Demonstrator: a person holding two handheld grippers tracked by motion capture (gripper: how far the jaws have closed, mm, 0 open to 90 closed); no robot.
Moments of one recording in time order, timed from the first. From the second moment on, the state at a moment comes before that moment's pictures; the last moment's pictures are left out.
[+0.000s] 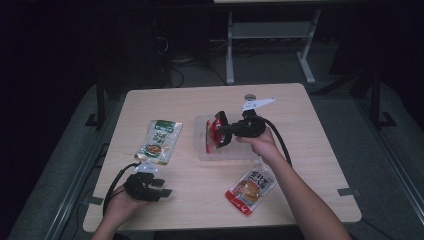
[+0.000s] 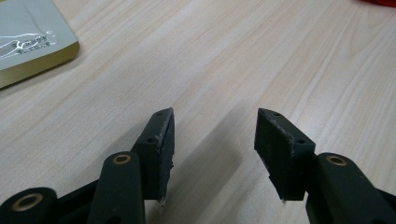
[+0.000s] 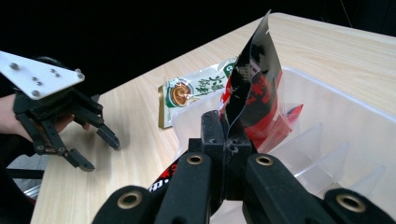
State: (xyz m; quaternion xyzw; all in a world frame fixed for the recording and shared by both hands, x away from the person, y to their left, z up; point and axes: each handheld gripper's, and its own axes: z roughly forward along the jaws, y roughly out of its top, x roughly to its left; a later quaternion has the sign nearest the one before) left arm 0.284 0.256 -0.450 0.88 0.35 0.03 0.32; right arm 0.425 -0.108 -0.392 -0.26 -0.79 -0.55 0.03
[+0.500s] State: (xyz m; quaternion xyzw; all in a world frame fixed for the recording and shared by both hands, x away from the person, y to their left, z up) left arm 0.283 0.256 -0.450 0.88 0.35 0.03 0.32; right arm 0.432 -0.091 -0.399 -0.26 -0.81 -0.52 0.02
